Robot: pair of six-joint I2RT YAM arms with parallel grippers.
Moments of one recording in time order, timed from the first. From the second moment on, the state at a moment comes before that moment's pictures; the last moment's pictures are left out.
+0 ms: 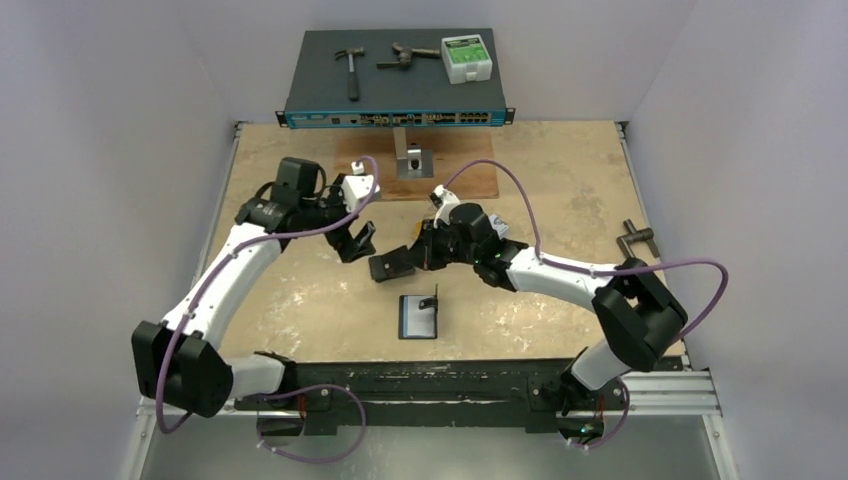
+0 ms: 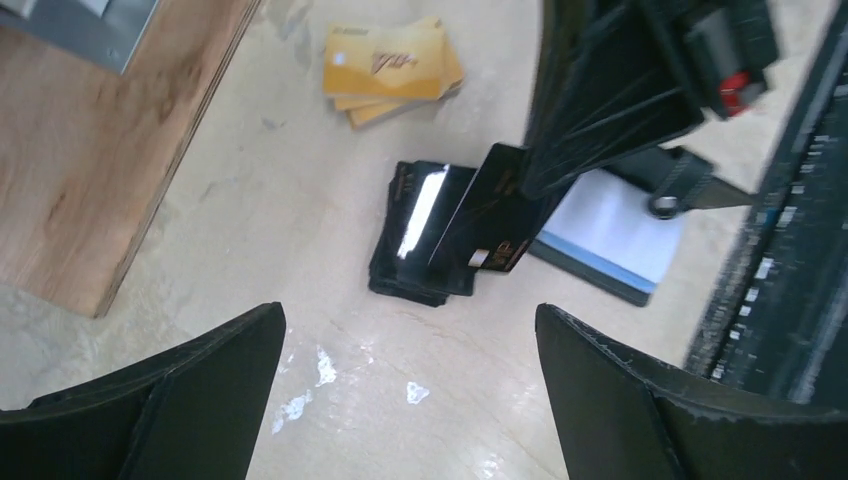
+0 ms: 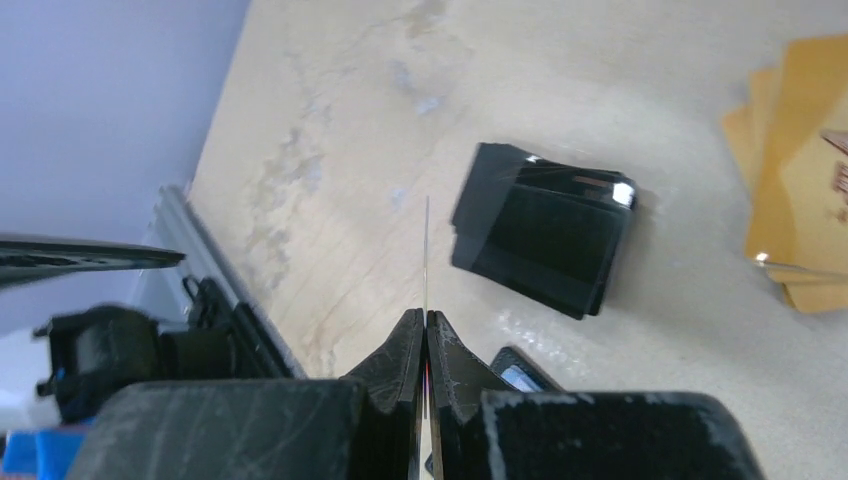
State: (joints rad) left arm -0.30 1.30 1.10 -0.66 0.55 0.55; right arm 0.78 1.56 0.87 0.20 -0.22 0.68
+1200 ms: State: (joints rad) left arm -0.25 1.15 1.20 -1.20 1.08 0.89; right arm 0.92 1.40 1.30 -0.43 -0.46 0.13
